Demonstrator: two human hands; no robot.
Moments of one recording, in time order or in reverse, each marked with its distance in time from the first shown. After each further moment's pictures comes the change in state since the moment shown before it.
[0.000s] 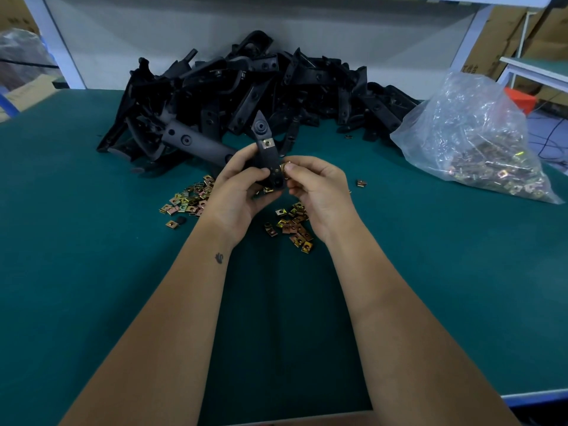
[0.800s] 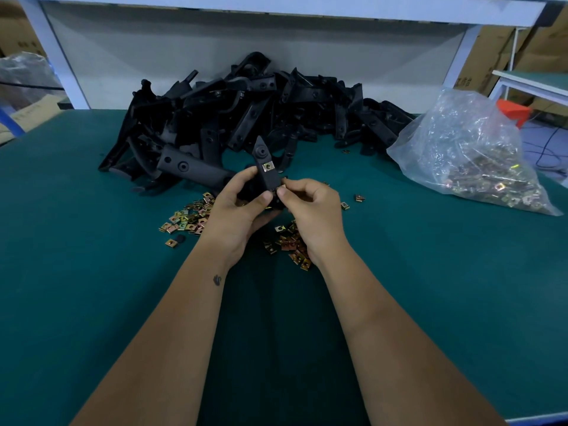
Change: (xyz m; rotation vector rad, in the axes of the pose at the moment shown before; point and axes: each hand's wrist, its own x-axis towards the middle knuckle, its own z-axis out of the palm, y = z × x) left_hand 0.000 -0.008 -0.005 0.149 0.016 0.055; right_hand -0.001 0.017 0.004 -0.224 0.095 -0.166
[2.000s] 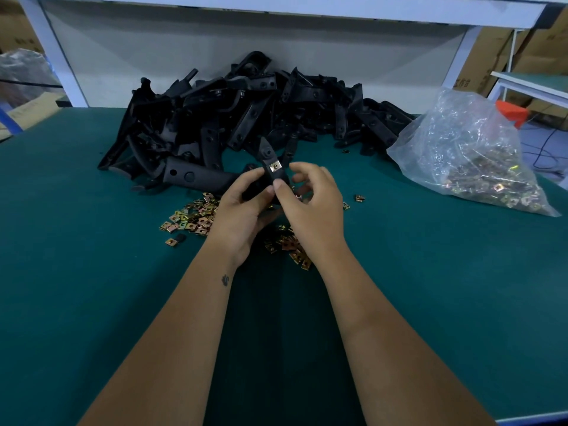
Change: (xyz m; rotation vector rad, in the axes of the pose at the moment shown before) left_hand 0.002 -0.002 0.007 -0.050 0.013 -0.032; right_hand -0.009 -0.013 0.002 -0.431 0.067 -0.255
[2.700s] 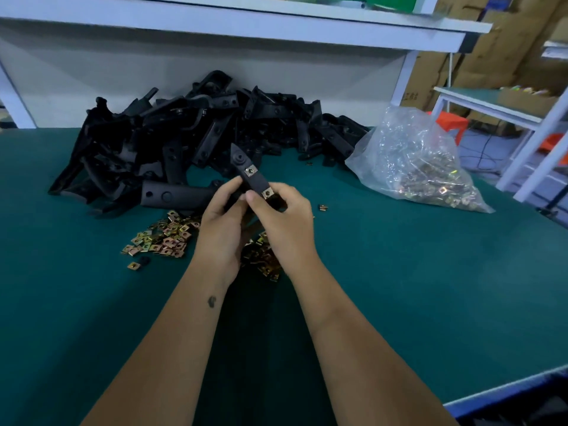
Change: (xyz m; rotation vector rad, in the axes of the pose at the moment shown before) left_hand -0.009 0.000 0.033 -0.081 0.084 -0.007; right_hand -0.001 -0.009 -0.009 0.264 -0.013 0.189
